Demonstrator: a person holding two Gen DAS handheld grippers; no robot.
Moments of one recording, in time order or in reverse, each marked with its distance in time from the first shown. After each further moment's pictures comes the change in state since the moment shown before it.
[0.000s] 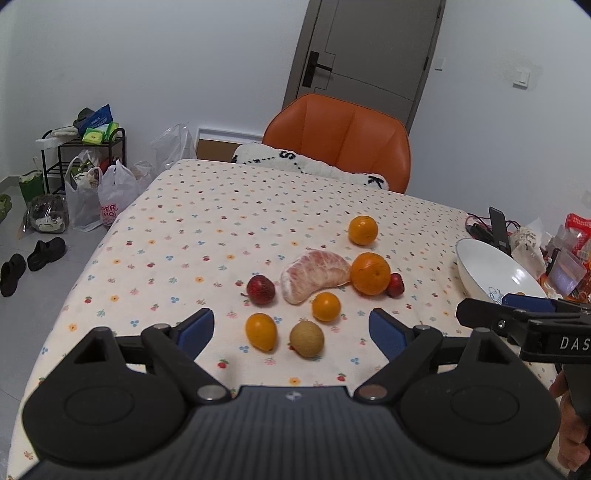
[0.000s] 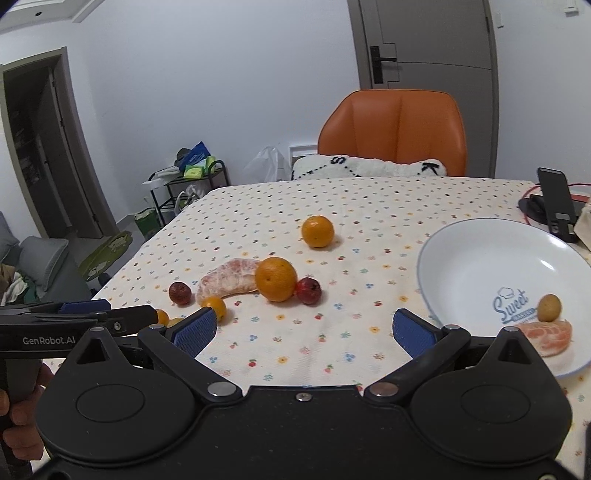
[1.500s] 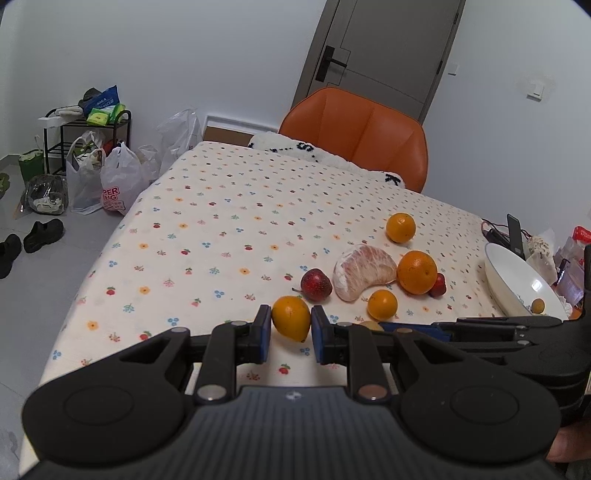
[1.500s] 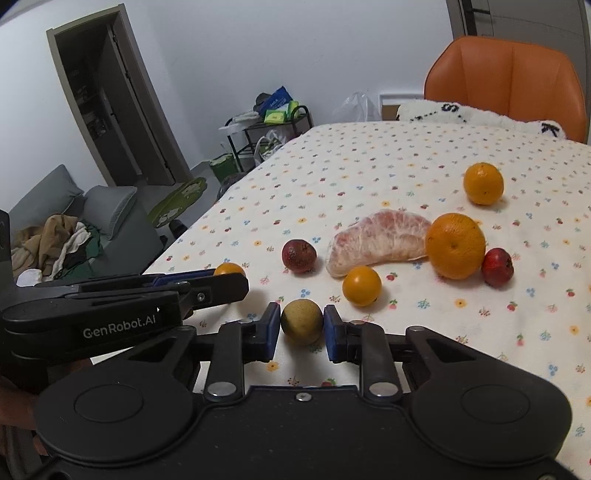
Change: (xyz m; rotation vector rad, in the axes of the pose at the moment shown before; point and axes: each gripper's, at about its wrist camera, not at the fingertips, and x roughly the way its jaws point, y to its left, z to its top) left arm 0.019 0.047 -0.001 -0.051 0.022 -0.024; right arm 0.075 0.079 -0.006 -0.067 0.171 0.253
